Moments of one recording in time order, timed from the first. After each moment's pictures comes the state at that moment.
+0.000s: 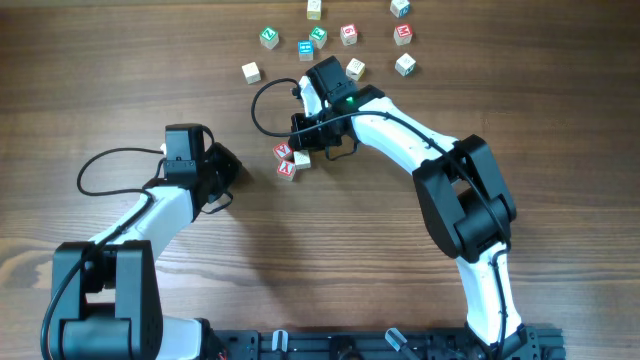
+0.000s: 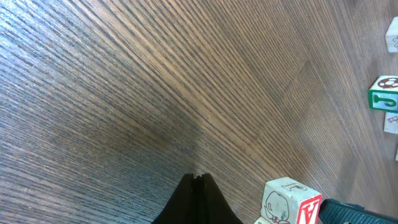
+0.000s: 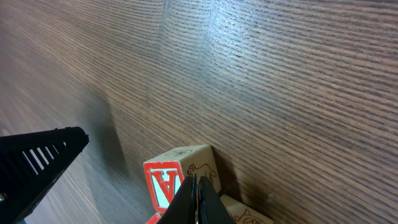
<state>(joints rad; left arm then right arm) -0.01 1.60 0.68 -0.07 0.21 -0.87 0.56 2.25 1.65 -0.53 -0.50 0.39</state>
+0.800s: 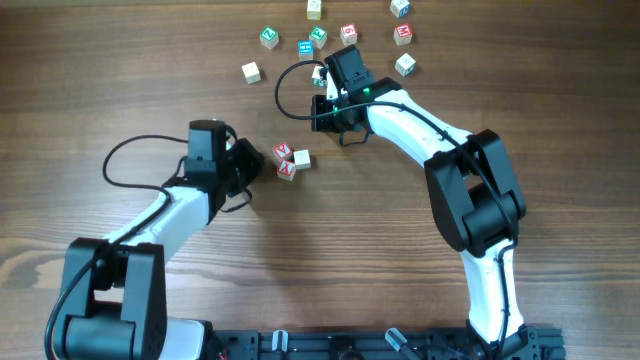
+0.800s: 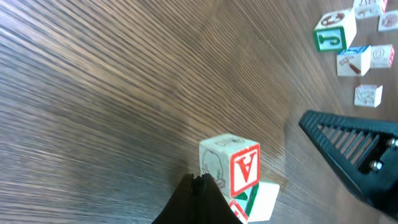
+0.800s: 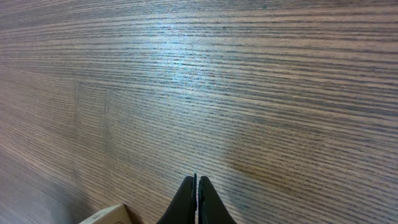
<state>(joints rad) -0.13 1.60 0.68 0.02 0.29 -0.87 0.49 2.25 1.65 -0.47 -0.29 0.47</state>
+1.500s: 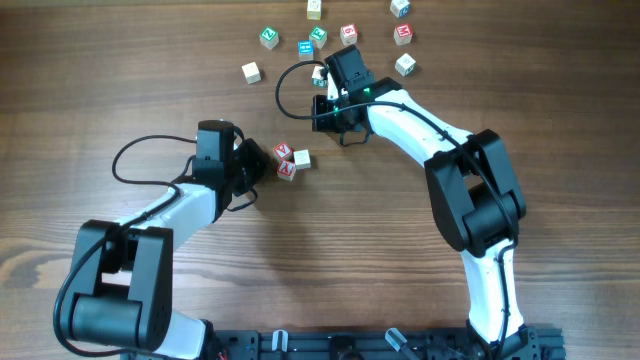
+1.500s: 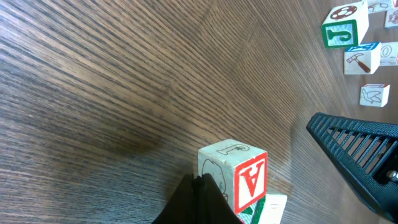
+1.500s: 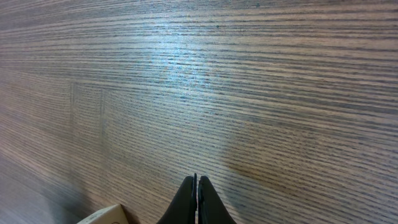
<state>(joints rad) -0.15 1.67 0.68 0.09 0.29 -0.90 0.49 2.25 1.65 -0.47 -0.28 0.47</state>
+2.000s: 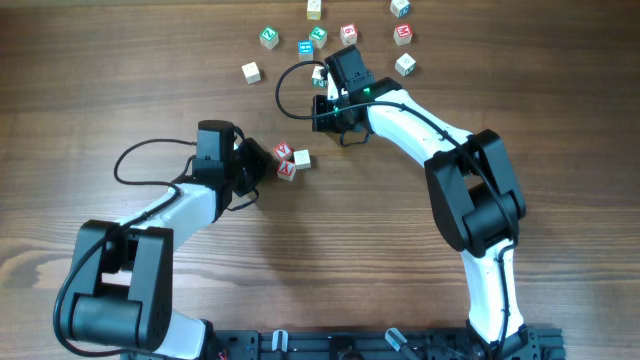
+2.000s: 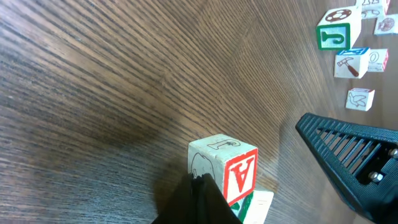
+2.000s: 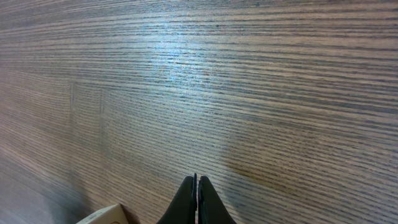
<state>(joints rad) -0.15 1.67 0.68 0.10 0.32 -0.98 0.49 2.25 1.65 -0.48 -0.28 0.47</state>
